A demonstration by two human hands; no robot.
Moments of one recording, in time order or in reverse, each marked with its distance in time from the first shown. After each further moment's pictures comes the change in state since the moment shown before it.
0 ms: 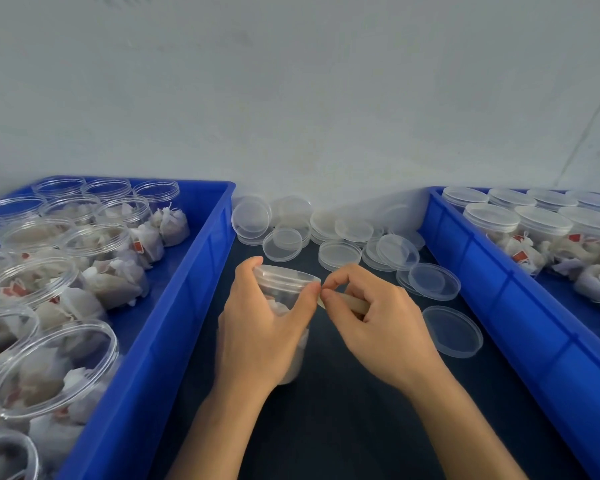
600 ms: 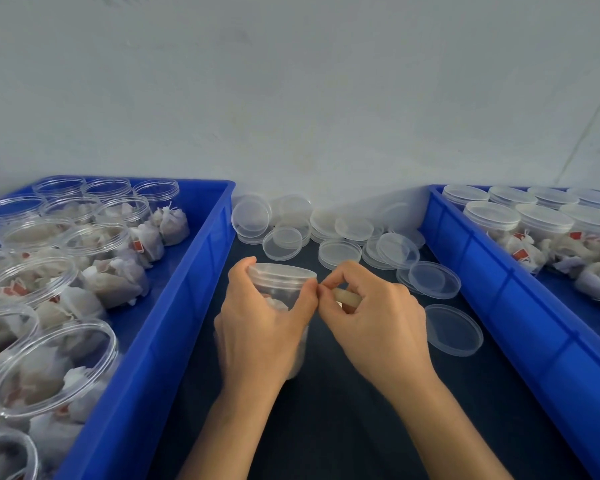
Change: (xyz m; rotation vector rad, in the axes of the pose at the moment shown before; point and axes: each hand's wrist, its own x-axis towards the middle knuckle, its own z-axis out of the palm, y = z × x) left_hand -0.005 0.011 0.006 0.094 0.167 -0.078; right_hand 0.000 -0.015 0.013 -0.203 0.198 0.087
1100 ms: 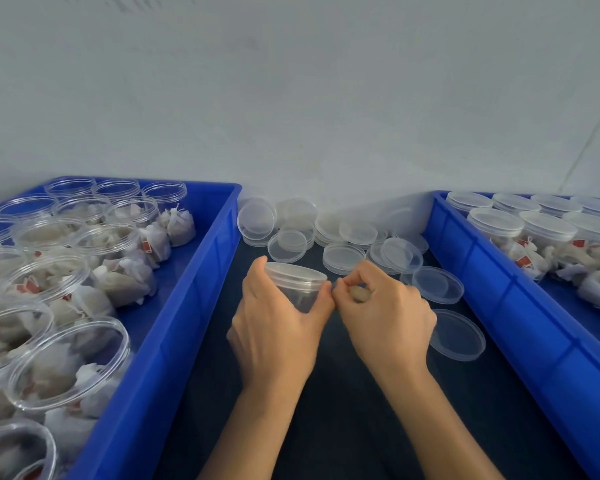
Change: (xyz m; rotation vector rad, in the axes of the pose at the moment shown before) left_hand -0.007 0.018 0.010 0.209 0.069 0.063; right_hand 0.009 -0.001 0.015 -0.098 0.179 0.155
